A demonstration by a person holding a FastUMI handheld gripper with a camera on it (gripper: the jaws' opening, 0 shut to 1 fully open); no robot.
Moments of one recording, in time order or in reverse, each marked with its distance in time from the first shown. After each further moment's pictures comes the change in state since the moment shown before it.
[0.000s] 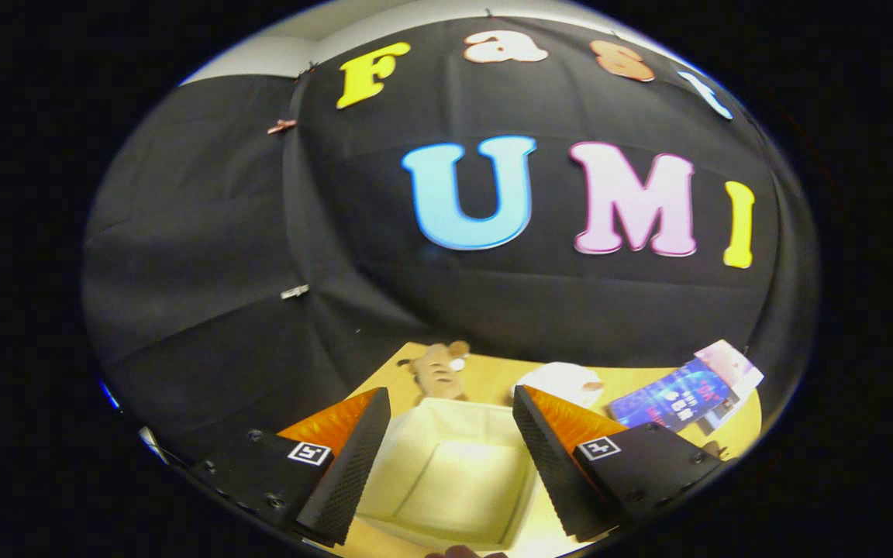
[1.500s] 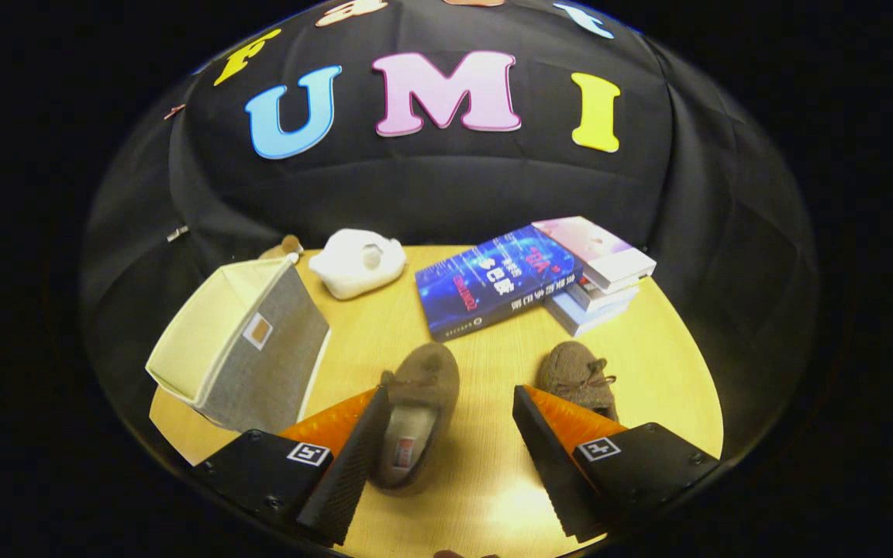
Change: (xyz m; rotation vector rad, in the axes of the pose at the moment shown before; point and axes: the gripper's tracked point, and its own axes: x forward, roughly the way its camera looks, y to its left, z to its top) arm -0.102 -0.264 -0.220 0.083 0.410 -0.278
